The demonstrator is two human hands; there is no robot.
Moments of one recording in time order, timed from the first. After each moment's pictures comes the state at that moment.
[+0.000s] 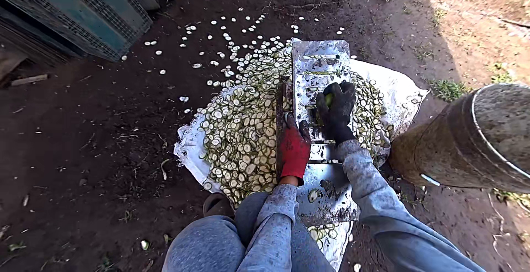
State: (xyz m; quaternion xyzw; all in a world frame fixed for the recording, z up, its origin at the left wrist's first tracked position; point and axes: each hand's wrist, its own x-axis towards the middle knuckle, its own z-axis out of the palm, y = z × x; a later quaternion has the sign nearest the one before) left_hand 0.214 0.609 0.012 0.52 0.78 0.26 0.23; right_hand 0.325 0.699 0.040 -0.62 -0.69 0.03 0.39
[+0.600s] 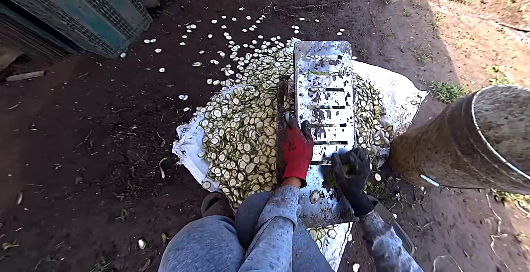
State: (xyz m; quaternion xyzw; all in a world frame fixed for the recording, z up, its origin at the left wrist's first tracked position) left_hand 0.221 0.606 0.014 0.52 0.78 0.27 0.23; right_hand 0.367 0.558 -0.011 -0.51 -0.66 0.04 0.55
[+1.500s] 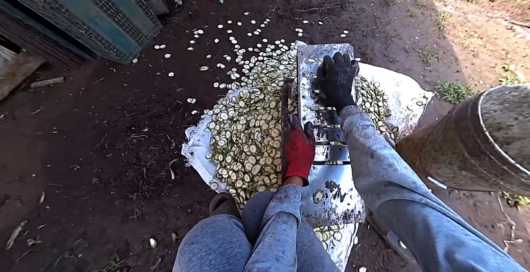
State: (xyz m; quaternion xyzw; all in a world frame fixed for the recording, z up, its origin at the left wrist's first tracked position) left_hand 0.216 0.606 0.011 0.53 0.77 0.26 0.23; right_hand 0.314 0.781 0.072 -0.60 -0.75 -0.10 0.26
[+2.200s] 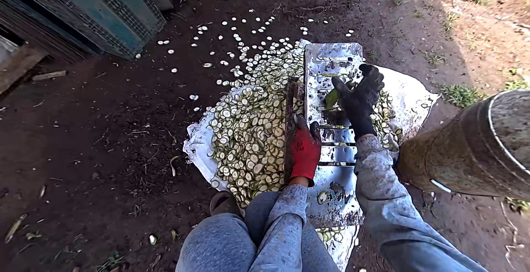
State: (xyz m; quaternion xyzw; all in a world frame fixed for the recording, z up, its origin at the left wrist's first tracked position) left_hand 0.220 0.605 0.017 0.51 0.78 0.26 0.26; right_hand 0.333 0.719 0.082 -0.68 -0.62 0.07 0.37
